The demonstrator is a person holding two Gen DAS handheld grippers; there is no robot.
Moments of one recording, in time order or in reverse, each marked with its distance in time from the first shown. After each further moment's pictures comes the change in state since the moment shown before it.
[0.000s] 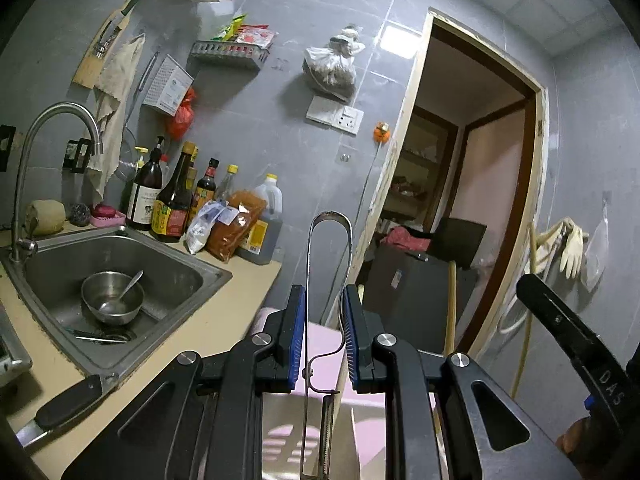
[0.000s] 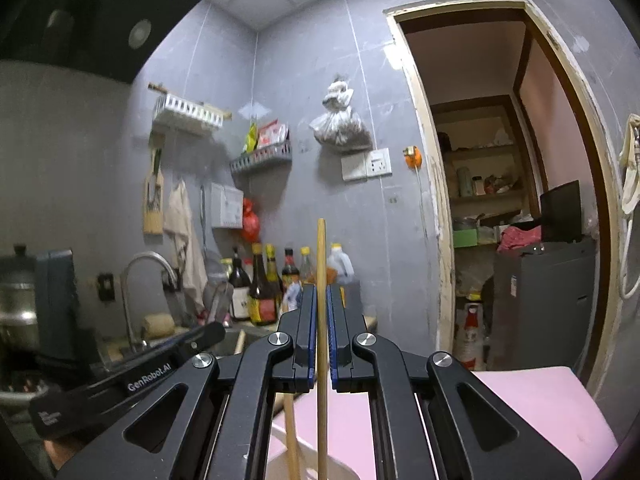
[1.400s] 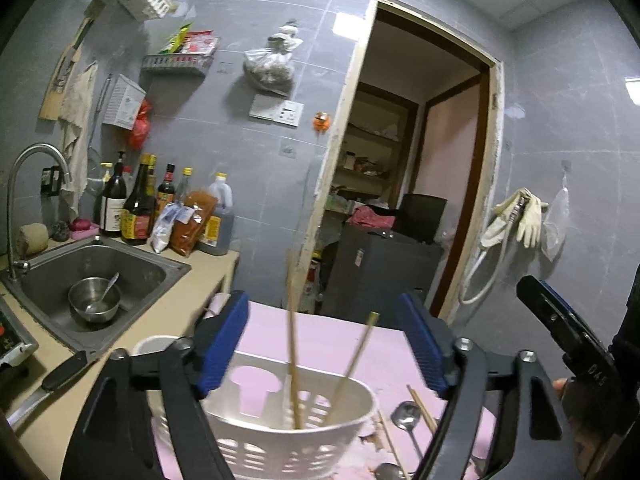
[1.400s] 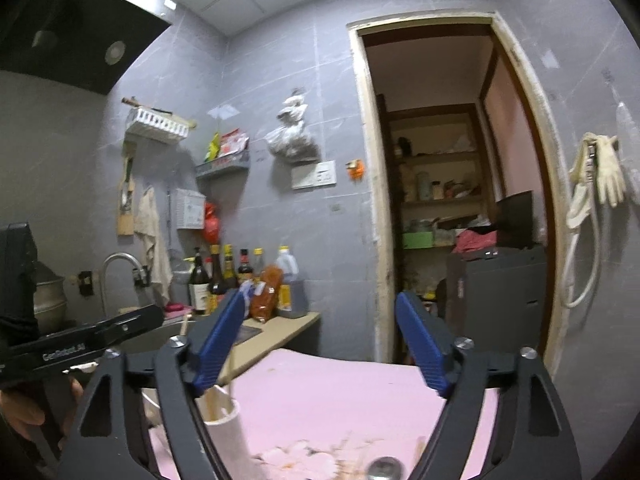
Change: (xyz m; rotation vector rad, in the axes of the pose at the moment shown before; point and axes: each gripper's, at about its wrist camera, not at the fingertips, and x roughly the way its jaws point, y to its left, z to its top) left arm -0.053 -0.105 0.003 0.088 0.060 -0.094; right arm -0.103 -0.081 0.035 -0.001 -0.006 -0.143
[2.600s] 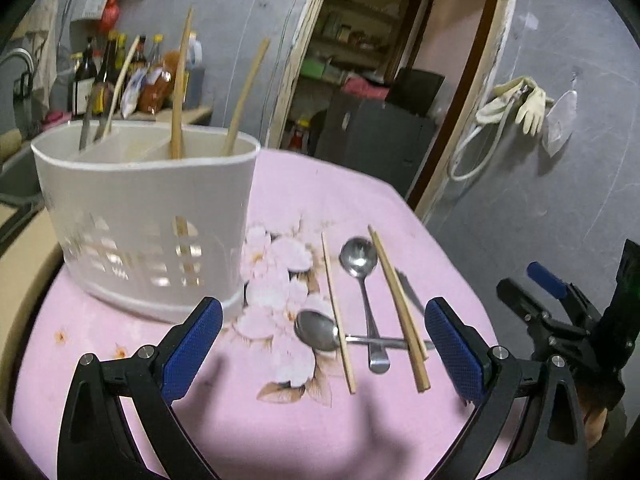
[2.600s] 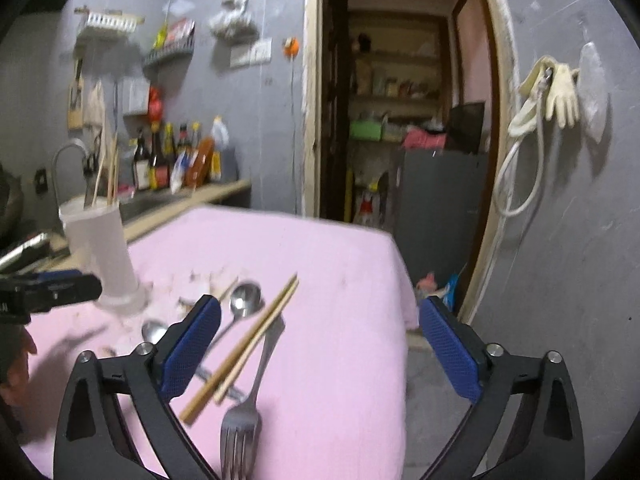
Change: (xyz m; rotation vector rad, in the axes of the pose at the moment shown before) left arm 0.042 -0.074 -0.118 -0.043 0.490 -0.008; right arm -0.040 -0.097 -0.090 -0.055 0.487 -0.115
